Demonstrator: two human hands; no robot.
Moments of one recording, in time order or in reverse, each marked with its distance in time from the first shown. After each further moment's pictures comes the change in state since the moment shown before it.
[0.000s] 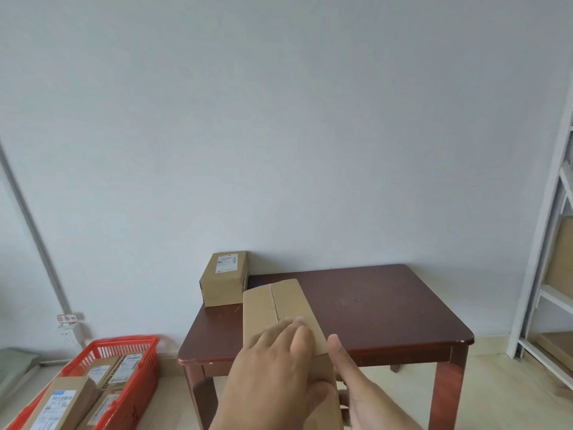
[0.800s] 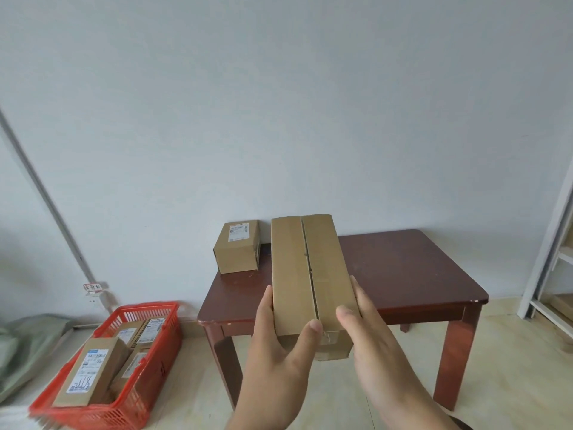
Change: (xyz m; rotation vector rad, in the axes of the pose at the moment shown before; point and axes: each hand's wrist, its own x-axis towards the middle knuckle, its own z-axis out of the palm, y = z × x) left_hand -0.044 0.010 0.002 -1.080 0.108 -0.711; right_hand 0.002 0.024 0.003 -0.261 0.073 -0.407
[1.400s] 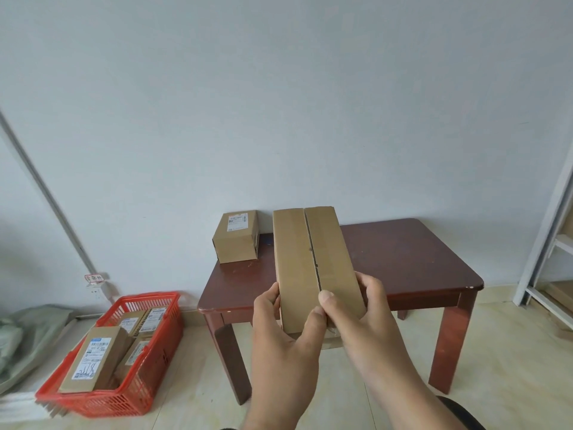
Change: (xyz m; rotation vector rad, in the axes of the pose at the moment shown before) left_hand -0.011 0.000 0.022 -0.020 0.170 -0.066; right_hand -0.002 0.003 0.006 -0.046 0.245 -0.028
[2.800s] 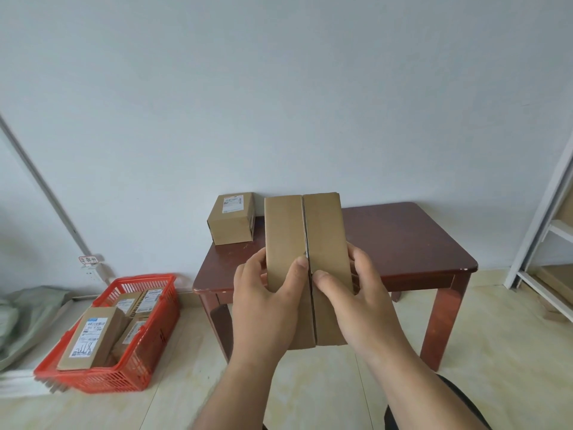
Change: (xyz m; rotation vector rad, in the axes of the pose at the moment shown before) left_hand 0.028 0.004 -0.005 0.122 0.059 0.034; right_hand 0.003 0.000 0.001 -0.090 -0.029 -0.054
